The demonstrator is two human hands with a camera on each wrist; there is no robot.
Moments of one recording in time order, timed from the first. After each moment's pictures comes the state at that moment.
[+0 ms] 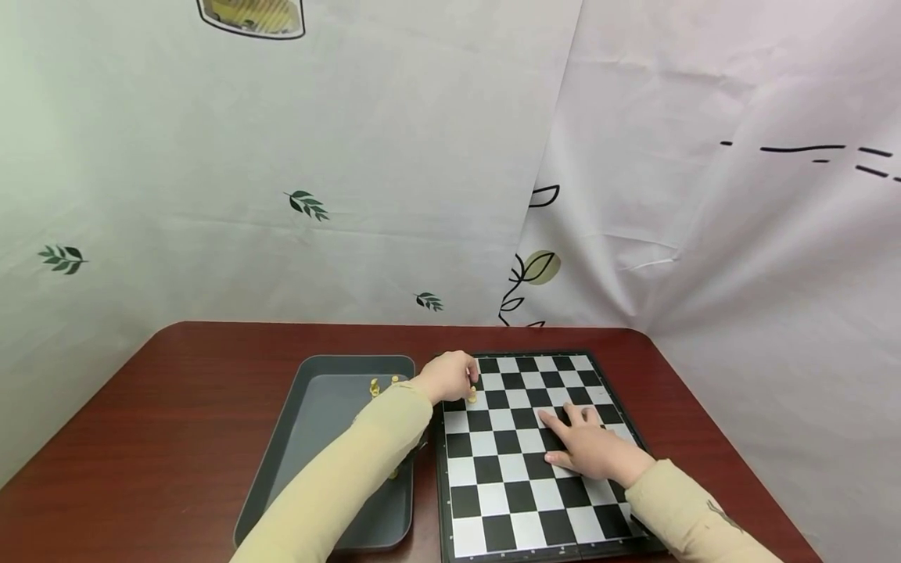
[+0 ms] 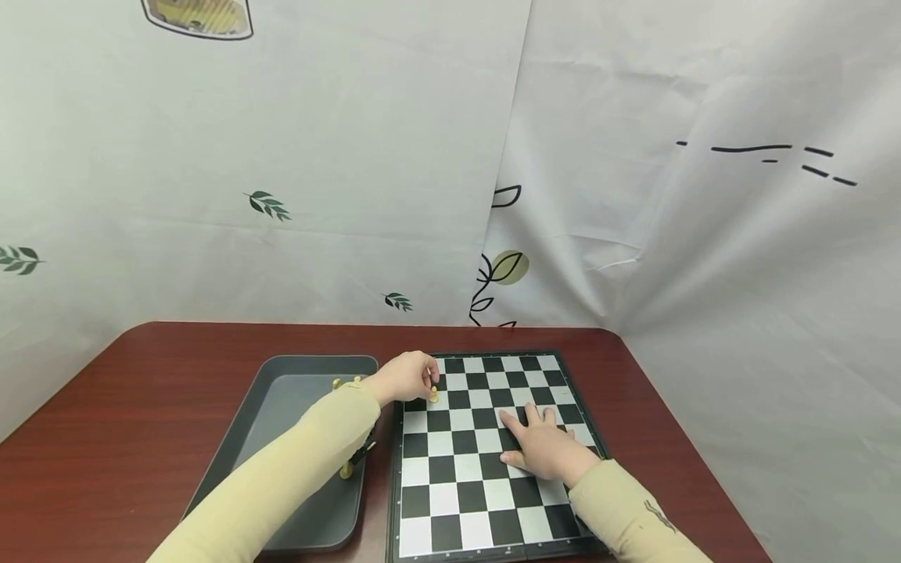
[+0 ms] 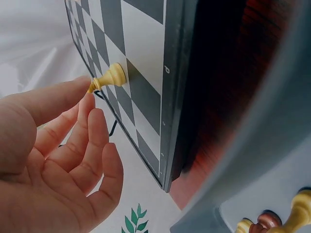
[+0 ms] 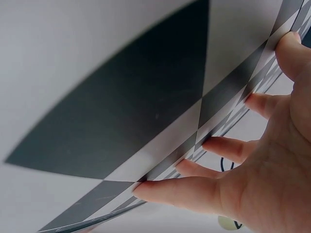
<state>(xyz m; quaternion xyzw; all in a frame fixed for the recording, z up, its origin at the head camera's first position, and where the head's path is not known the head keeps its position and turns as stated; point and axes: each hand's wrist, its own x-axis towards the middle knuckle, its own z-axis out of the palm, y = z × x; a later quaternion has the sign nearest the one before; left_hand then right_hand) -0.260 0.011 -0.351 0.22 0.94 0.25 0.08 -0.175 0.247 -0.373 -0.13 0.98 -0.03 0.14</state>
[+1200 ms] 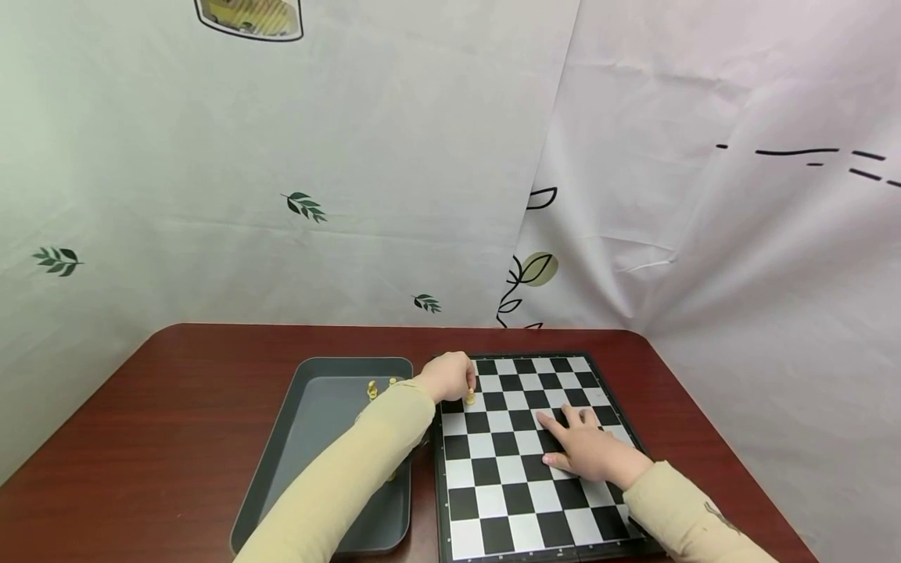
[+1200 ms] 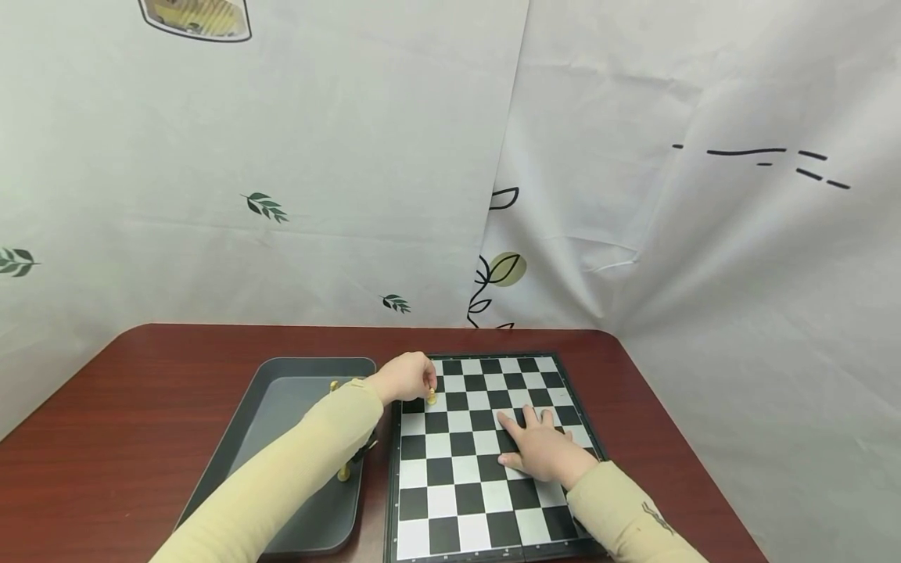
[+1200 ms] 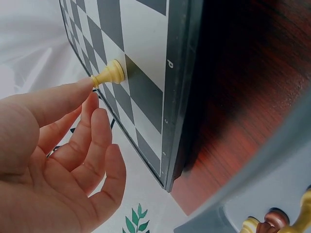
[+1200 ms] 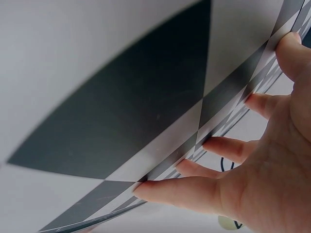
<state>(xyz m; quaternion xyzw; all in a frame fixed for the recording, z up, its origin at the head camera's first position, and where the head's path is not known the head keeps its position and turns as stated) -0.263 0.015 -0.350 0.22 0.95 0.22 0.08 -0.174 0.247 -0.374 -0.12 0.98 -0.03 0.14</state>
